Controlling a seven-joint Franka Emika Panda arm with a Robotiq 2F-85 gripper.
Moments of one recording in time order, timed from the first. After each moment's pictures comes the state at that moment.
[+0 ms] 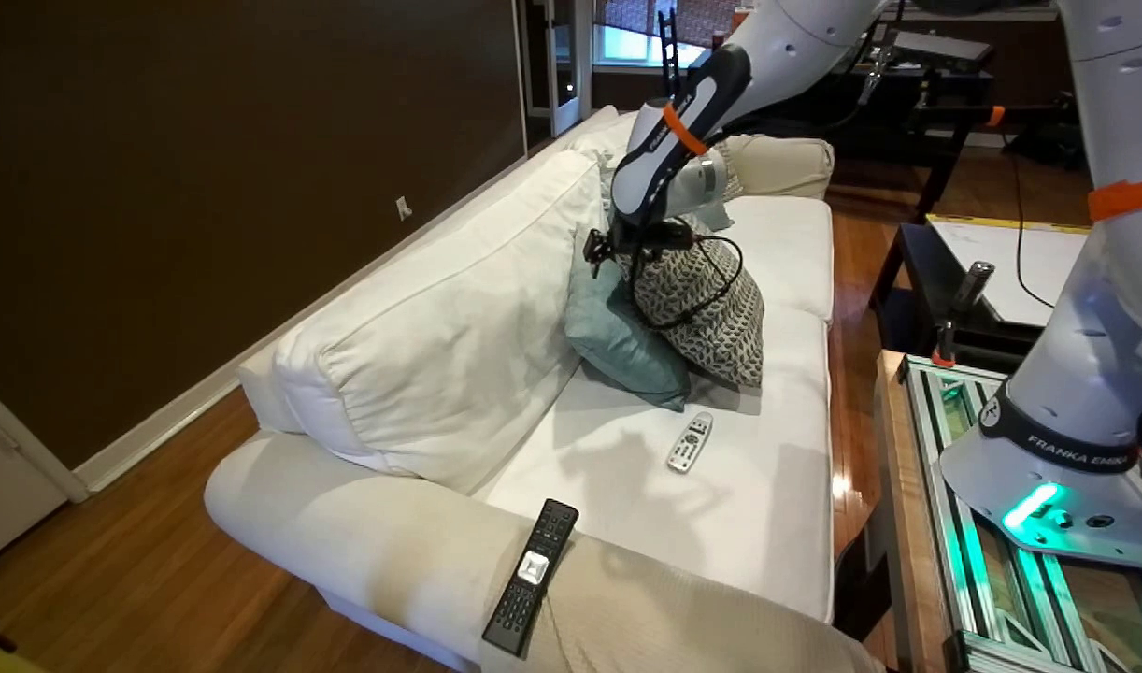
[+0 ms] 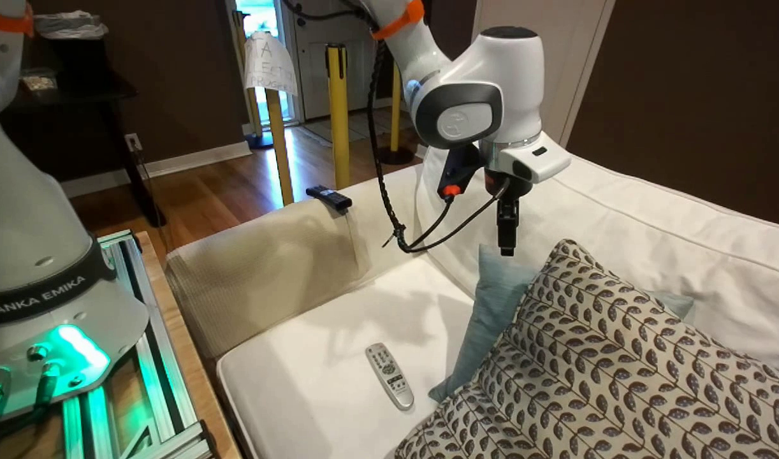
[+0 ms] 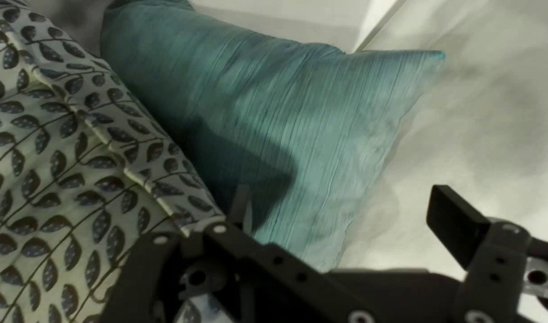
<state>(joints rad) -0.17 0.54 -0.20 -2.04 0.28 2.84 0.38</state>
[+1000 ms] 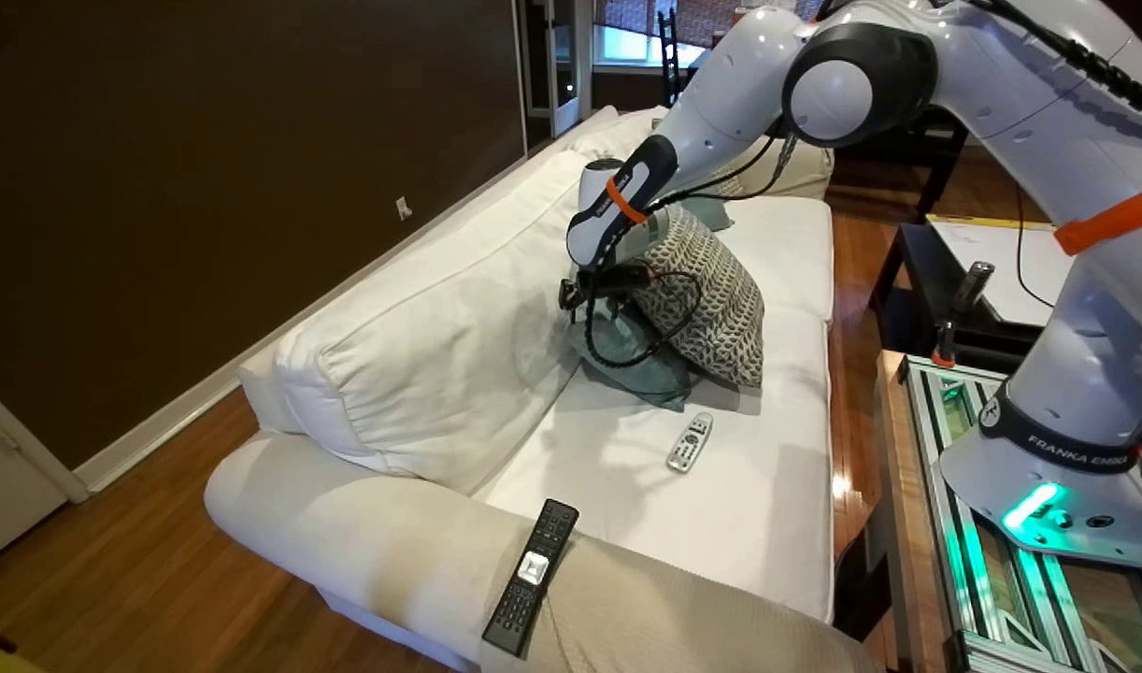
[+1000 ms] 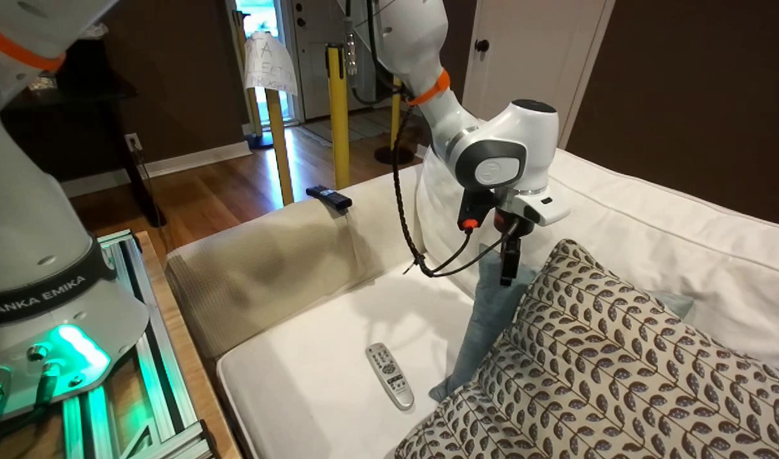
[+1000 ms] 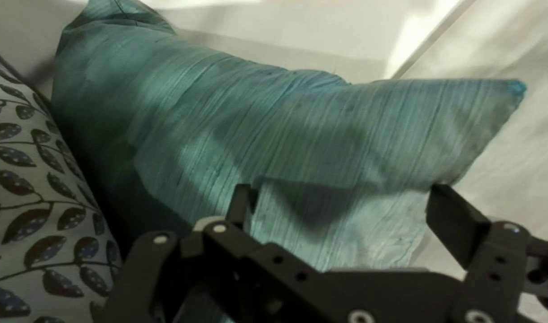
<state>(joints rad) -0.14 0.92 -0.23 -1.62 0.27 2.62 0.46</state>
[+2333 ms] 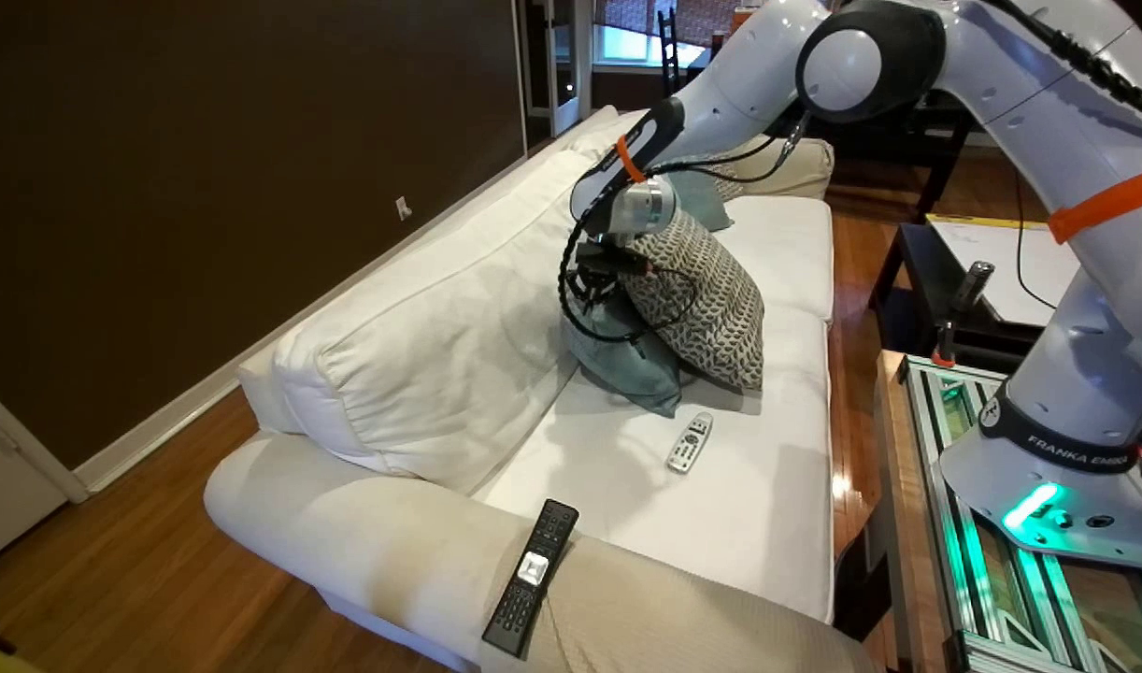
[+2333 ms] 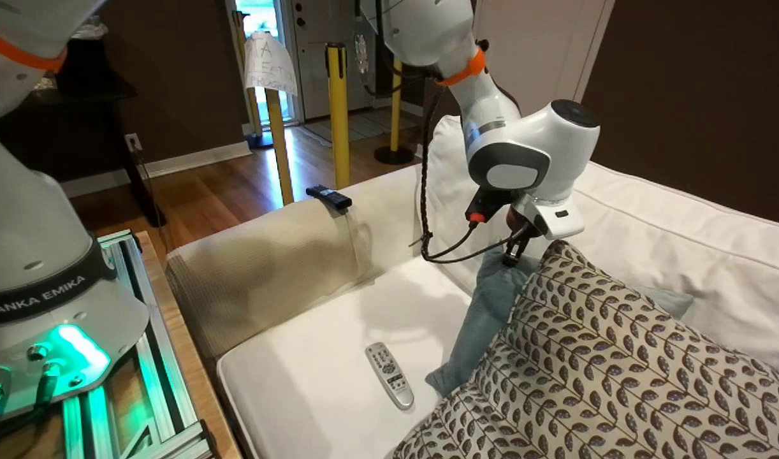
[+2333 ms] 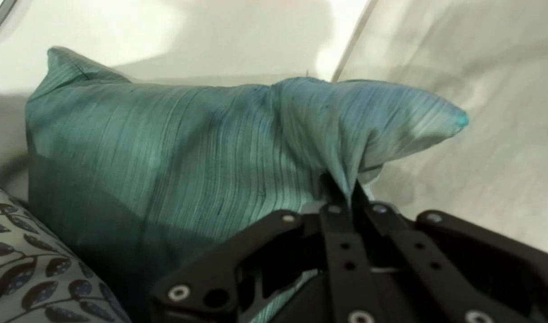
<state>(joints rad) -0.33 0.89 -0.06 -1.58 0.47 2.54 0.43</state>
